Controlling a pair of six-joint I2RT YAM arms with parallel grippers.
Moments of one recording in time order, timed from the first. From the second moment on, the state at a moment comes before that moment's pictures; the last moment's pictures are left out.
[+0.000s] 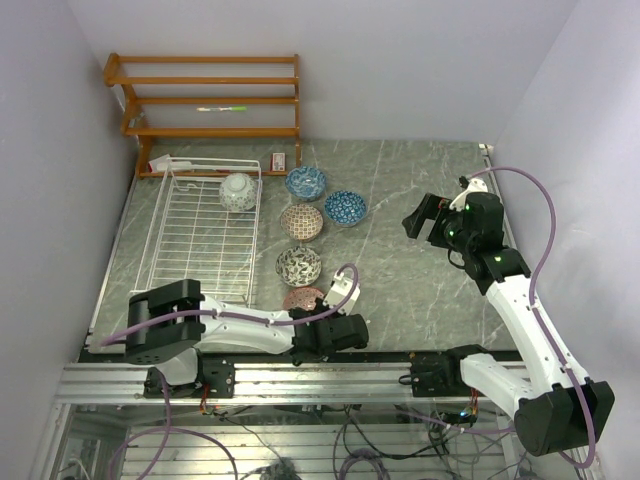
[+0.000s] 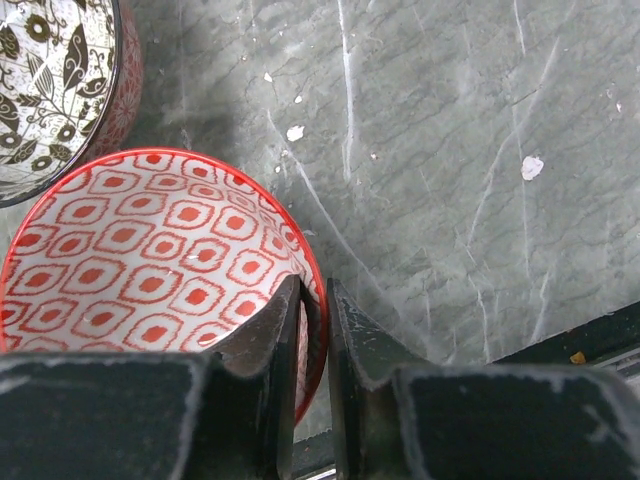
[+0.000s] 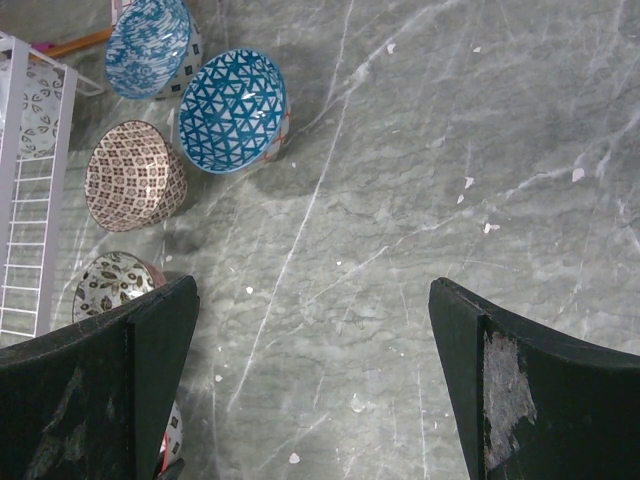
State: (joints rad) left arm -1.43 1.61 0.87 -0.30 -0.73 -0.74; right arm 0.17 0.97 0.86 -0.40 -0.09 0.39
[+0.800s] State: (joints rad) left arm -0.99 1.17 0.95 -0.18 -0.47 -0.53; right arm 0.17 0.96 0.86 -0.41 -0.11 0.39
